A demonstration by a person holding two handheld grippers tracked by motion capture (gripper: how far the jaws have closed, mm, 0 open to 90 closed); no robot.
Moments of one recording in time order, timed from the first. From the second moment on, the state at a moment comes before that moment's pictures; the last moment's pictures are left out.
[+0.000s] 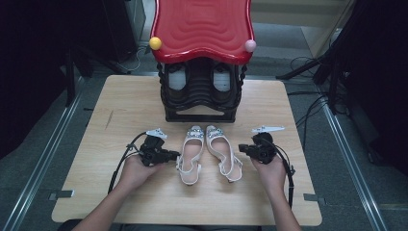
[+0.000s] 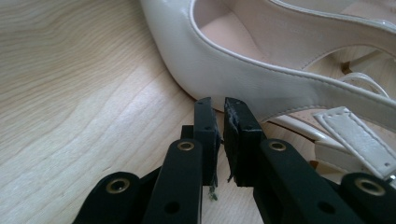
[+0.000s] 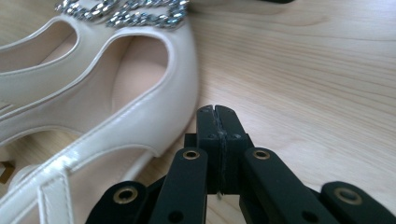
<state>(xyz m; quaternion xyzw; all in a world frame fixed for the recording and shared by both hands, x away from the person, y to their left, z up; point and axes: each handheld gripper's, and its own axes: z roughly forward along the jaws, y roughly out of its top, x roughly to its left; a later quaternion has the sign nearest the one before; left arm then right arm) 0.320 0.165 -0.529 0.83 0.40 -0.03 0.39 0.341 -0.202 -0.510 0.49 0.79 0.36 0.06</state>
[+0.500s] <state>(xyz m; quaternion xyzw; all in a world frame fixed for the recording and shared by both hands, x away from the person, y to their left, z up) 0.319 0.160 -0.530 0.83 0.40 -0.04 0.39 0.339 -0.180 -0.515 0.48 0.80 0.36 0.05</state>
